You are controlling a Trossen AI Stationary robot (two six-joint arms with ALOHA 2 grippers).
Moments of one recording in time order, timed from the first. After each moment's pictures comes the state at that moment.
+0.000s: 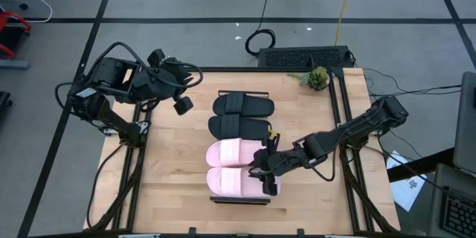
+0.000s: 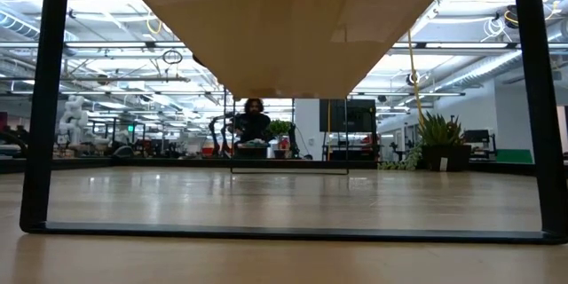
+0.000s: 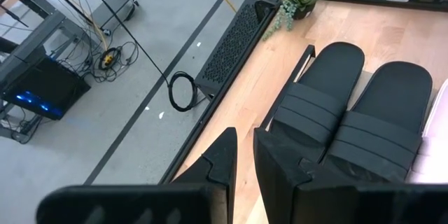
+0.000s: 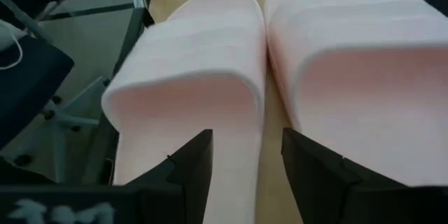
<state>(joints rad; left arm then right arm) -0.12 1.53 2.21 -1.57 -0.68 -0.29 0.43 1.59 1.27 -0.38 0.20 0.43</state>
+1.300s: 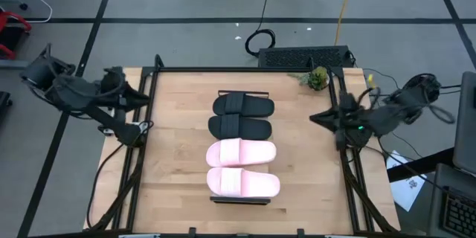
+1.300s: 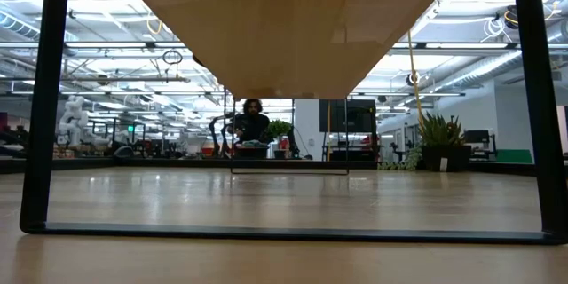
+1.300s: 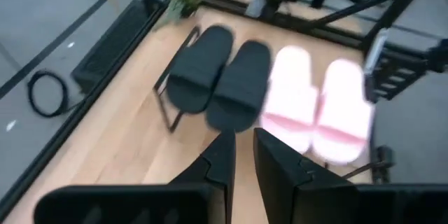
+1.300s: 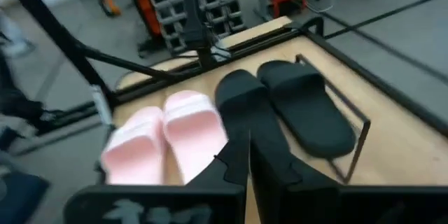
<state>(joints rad) -0.46 1.08 1.95 -1.57 -0.50 -0.58 0.57 0.90 1.27 -0.89 0.69 0.63</state>
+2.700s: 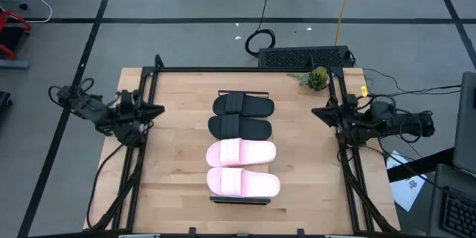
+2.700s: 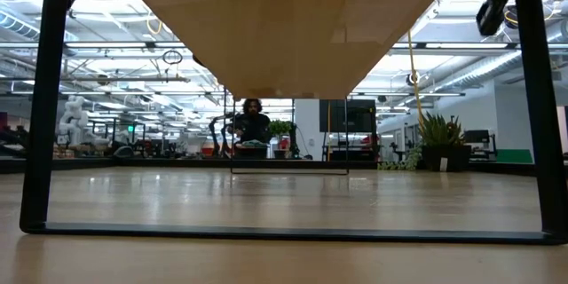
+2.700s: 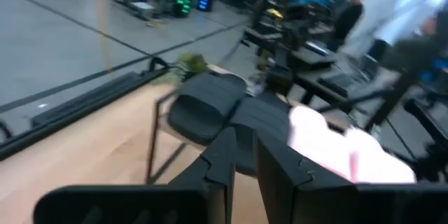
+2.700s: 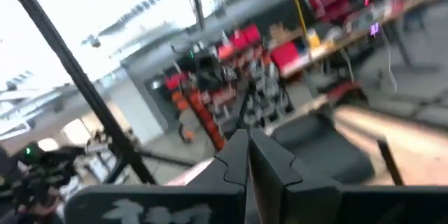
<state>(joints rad) -0.53 0.25 0.67 -0.61 -0.76 -0.48 0.12 0.12 0.33 -0.03 0.27 0.49</state>
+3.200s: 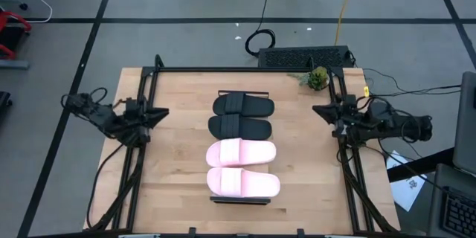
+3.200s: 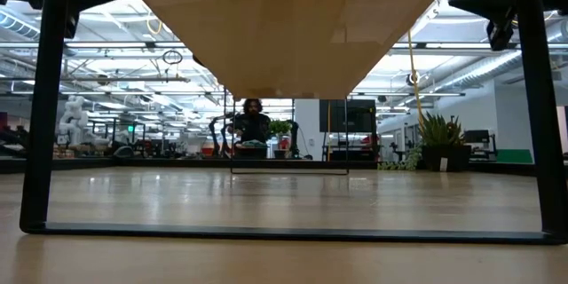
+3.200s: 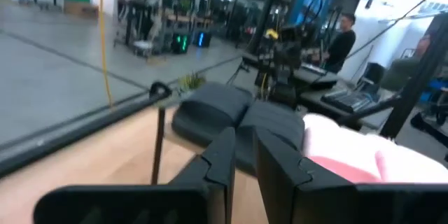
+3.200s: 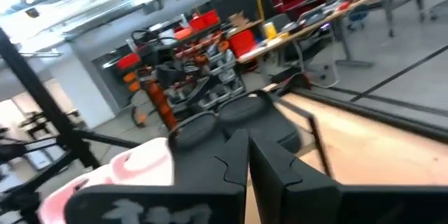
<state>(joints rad) -0.53 0.03 0.35 -0.31 -0.79 -0.27 0.09 0.05 0.32 -0.23 0.34 0.43</state>
